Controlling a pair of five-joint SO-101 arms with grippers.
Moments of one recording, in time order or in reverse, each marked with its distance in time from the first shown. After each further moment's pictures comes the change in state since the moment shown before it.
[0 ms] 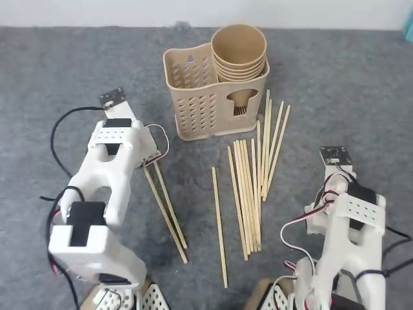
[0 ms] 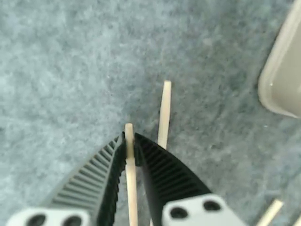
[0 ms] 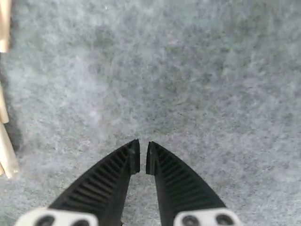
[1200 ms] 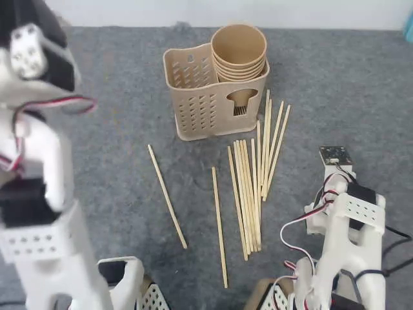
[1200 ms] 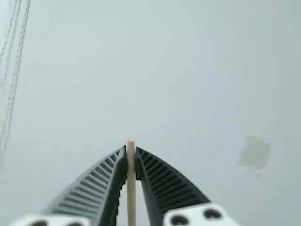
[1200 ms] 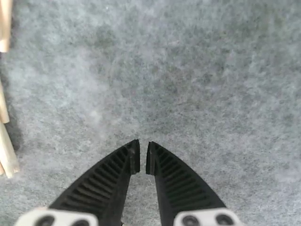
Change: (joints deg) left arm -5.5 -49.3 -24.4 -26.5 -15.2; right arm -0.2 0.0 0.0 0.0 0.0
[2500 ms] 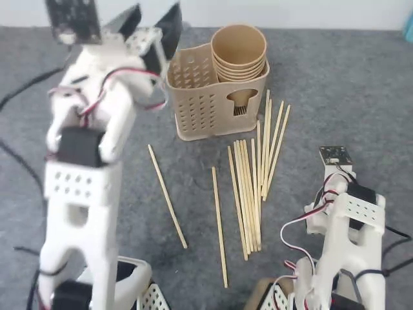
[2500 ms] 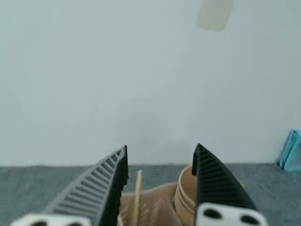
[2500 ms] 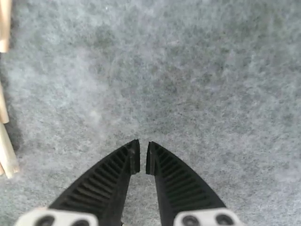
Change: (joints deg) left arm 16.3 13.0 0.0 14.3 -2.8; right arm 0.2 0.0 0.0 0.0 0.0
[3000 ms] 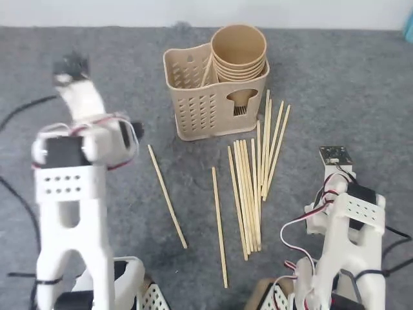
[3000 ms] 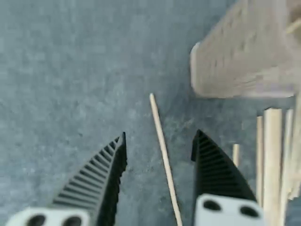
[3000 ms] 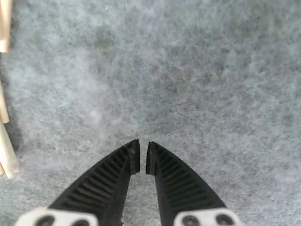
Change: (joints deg) left arm -14.8 -3.9 20.8 33.2 0.3; right arm -0.1 0.0 0.0 0.0 0.0
